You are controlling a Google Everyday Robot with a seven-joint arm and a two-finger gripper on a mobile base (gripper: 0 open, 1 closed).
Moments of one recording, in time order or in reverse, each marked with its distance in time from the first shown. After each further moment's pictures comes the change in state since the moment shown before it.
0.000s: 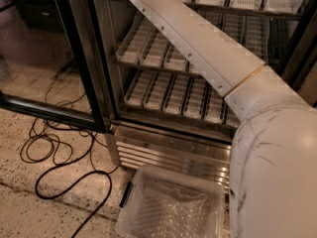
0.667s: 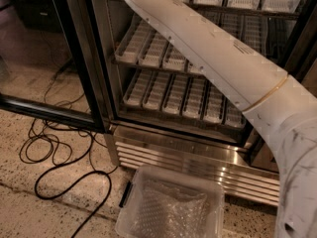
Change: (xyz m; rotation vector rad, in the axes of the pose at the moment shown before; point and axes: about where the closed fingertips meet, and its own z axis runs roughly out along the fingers) arm -0.015 -0.024 -0.050 0.184 0.015 0.025
